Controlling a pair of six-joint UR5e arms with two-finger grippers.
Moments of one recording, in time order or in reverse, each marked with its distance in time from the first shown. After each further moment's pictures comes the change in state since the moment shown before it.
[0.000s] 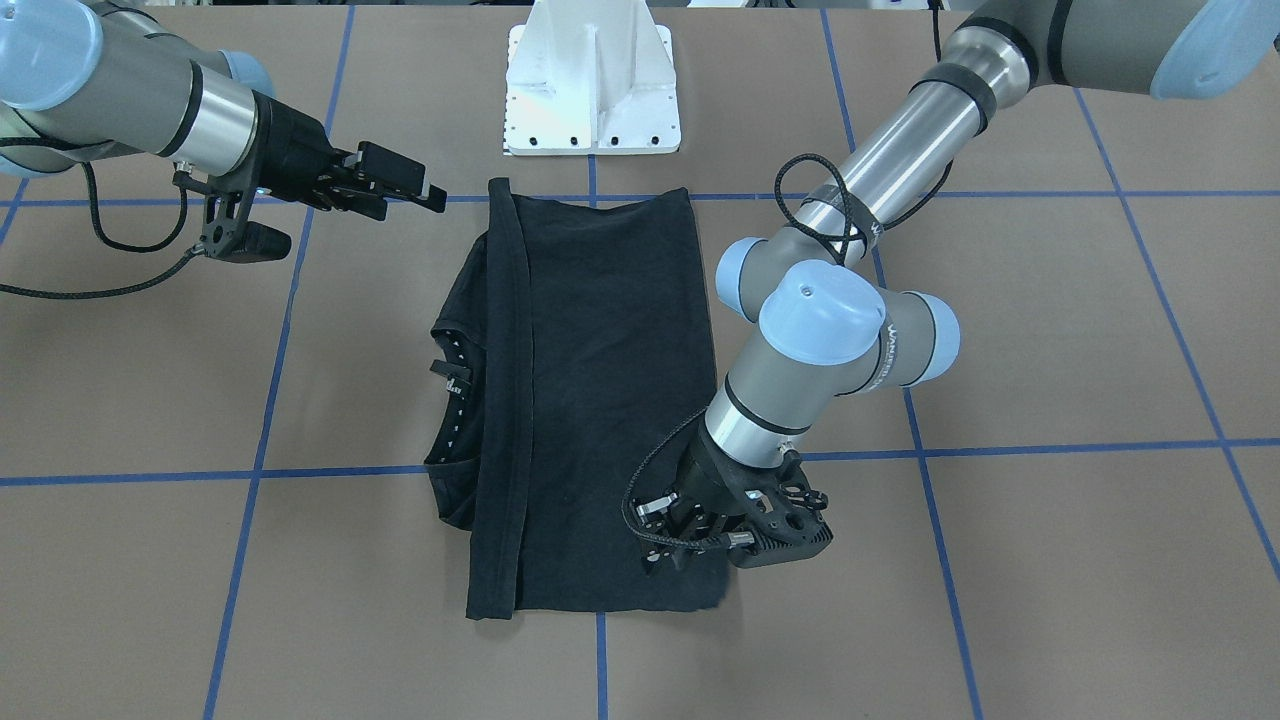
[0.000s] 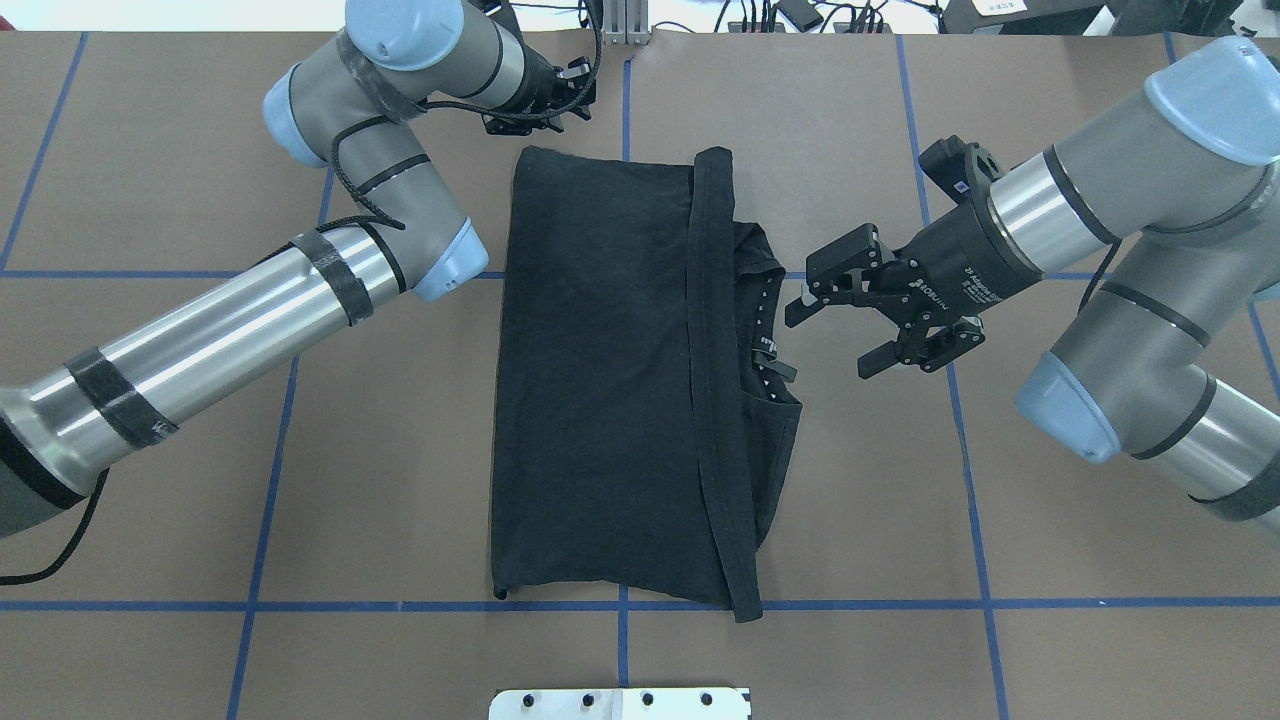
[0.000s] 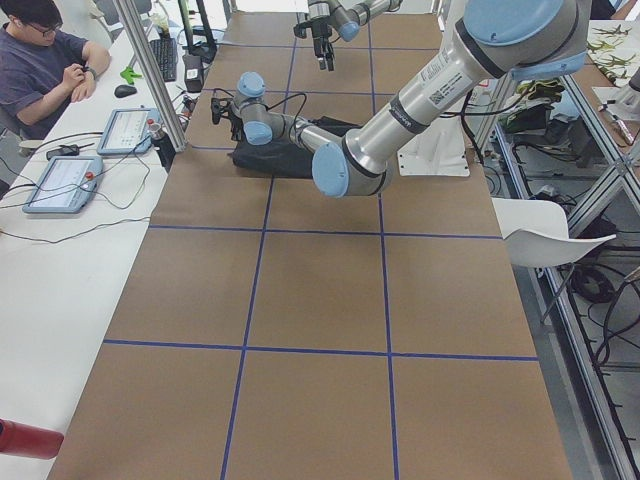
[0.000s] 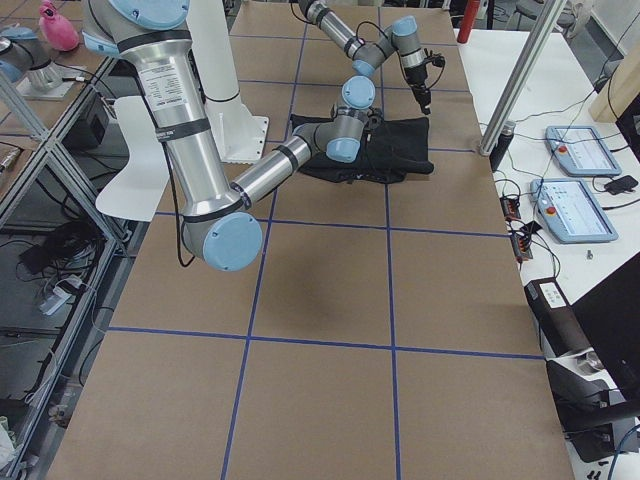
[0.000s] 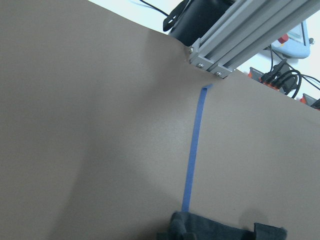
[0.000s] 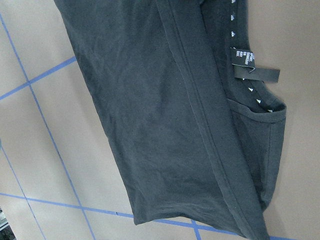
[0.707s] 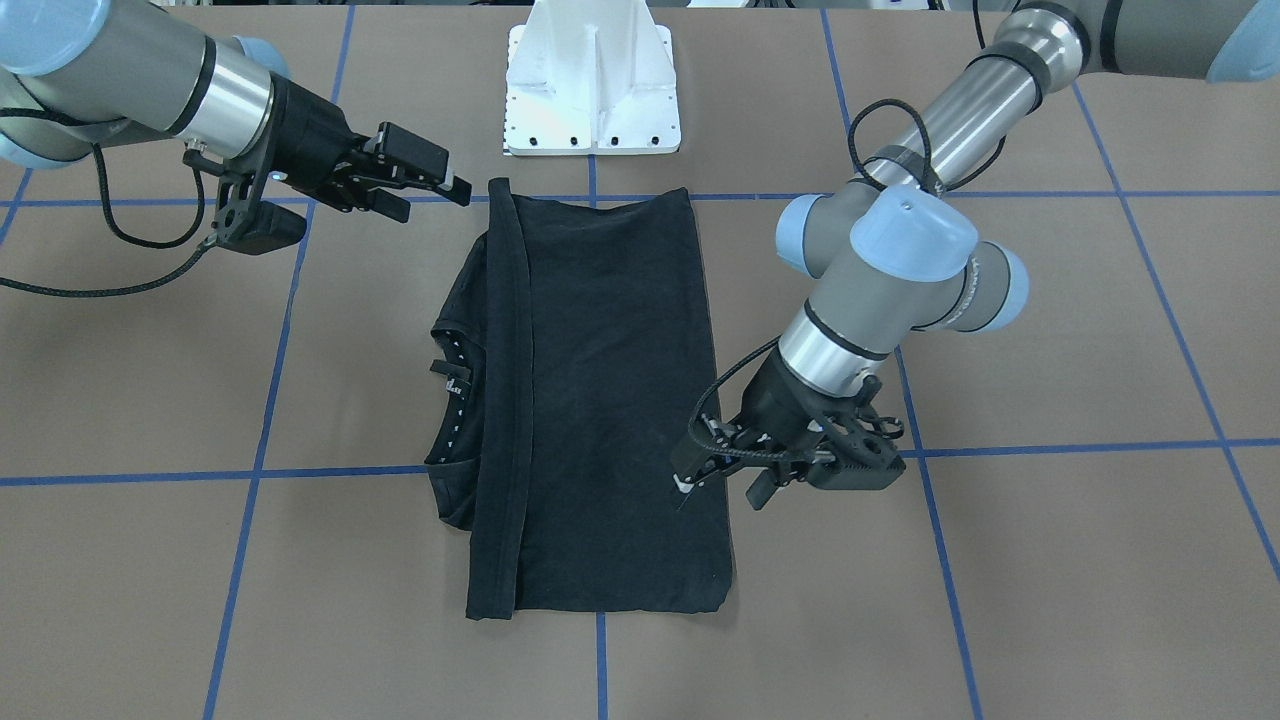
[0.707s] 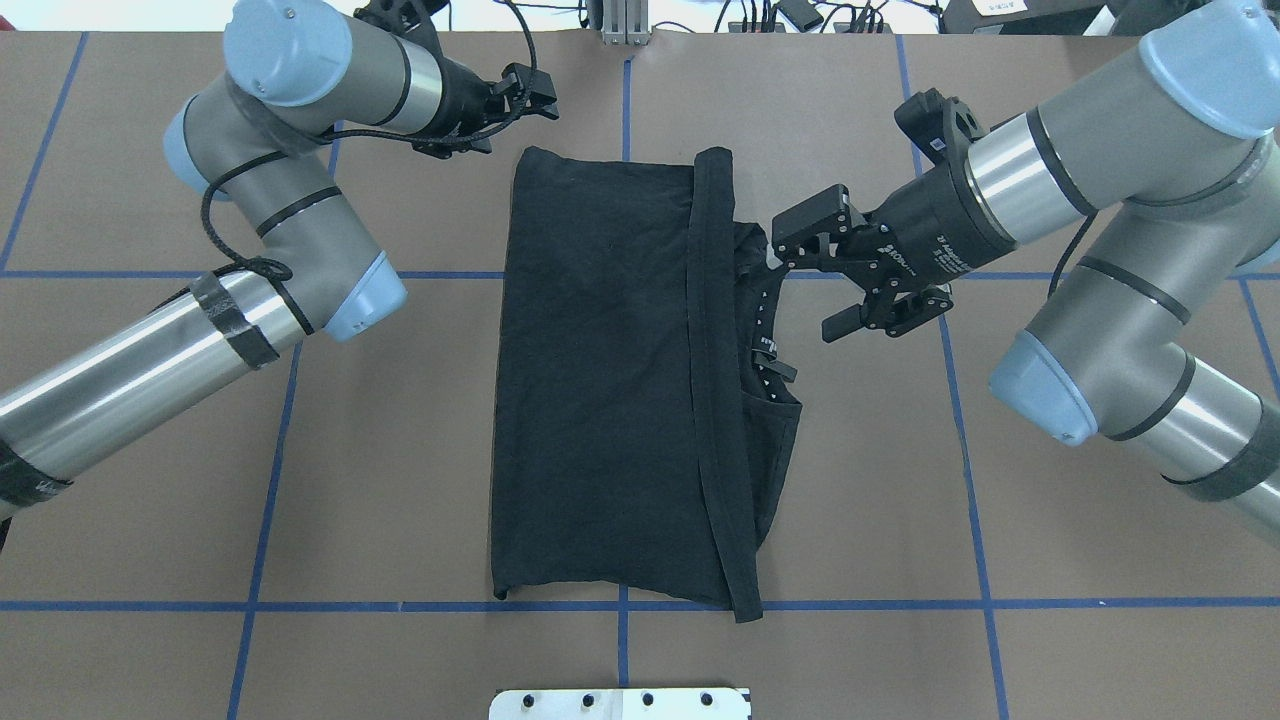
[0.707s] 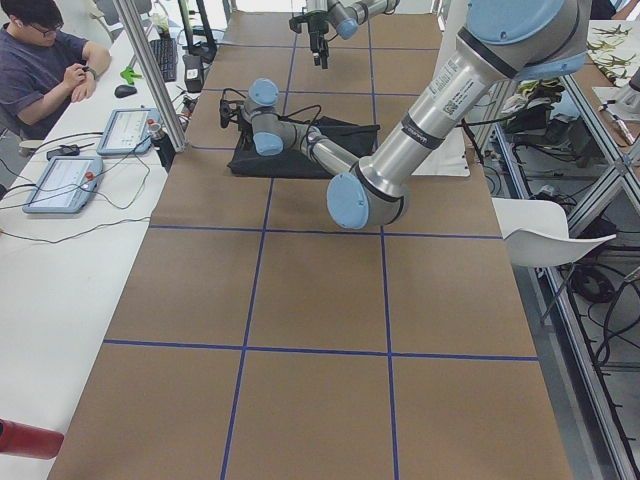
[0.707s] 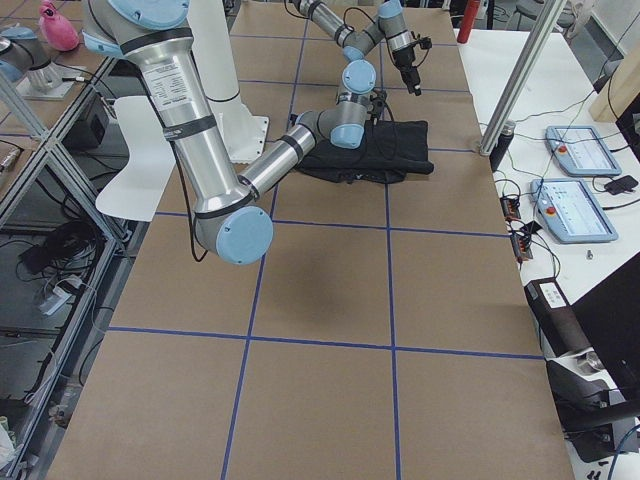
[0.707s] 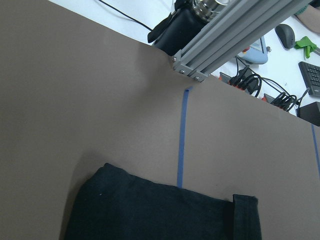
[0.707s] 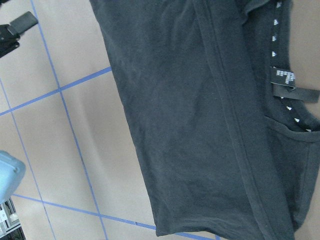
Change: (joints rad) left arm -0.010 0.225 -0.292 -0.002 -0.014 -0.005; right arm 0.001 0.097 0.013 -0.001 -0.062 -0.016
